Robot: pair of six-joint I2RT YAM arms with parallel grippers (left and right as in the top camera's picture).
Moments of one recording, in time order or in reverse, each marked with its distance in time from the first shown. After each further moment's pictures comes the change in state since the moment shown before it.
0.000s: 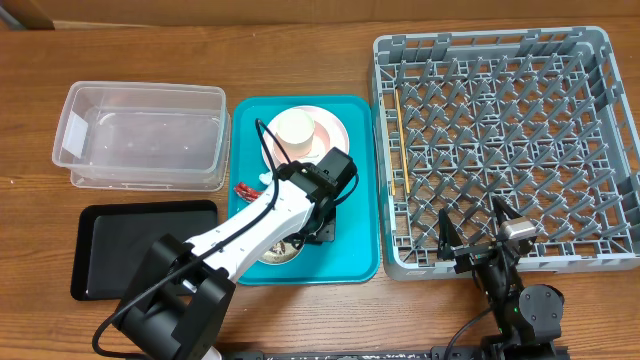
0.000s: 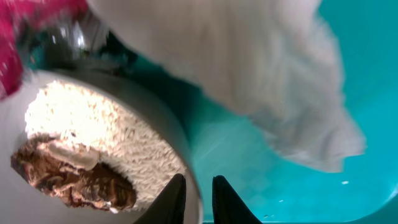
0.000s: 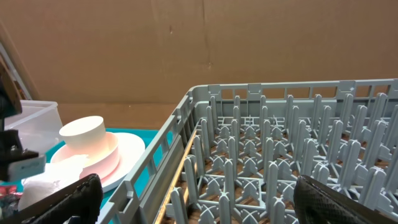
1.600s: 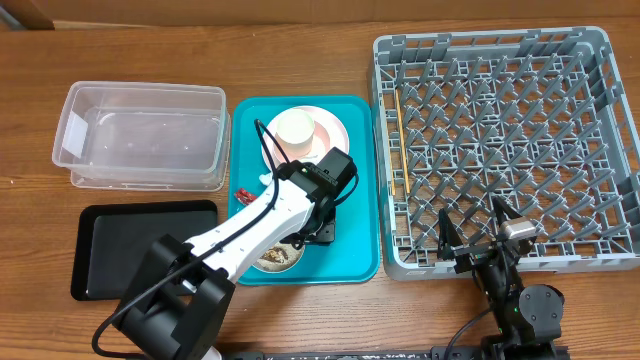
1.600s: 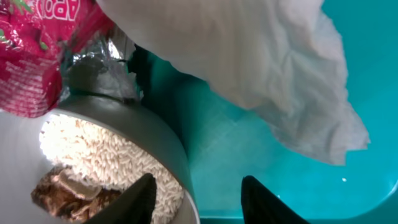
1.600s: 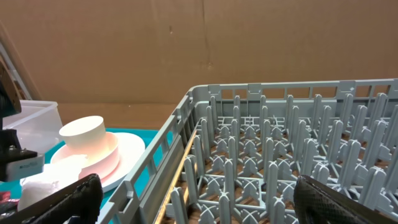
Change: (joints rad) left arm 0.000 0.000 0.005 -0.008 0.003 -0.011; right arm 0.000 0.000 0.000 0.000 0.000 0.000
